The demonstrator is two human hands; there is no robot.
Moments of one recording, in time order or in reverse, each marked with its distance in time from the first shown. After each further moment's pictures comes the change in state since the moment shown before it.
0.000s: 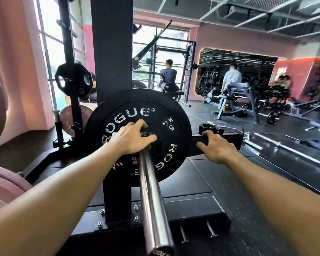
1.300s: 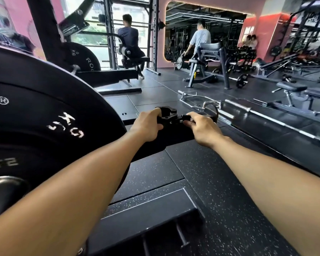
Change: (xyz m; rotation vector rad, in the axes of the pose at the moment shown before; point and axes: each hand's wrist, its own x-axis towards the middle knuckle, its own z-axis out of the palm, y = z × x) left_hand 0.261 0.164 0.251 -0.098 -0.195 0.199; right_hand 0.225 0.186 0.074 0.232 0.007 0.032
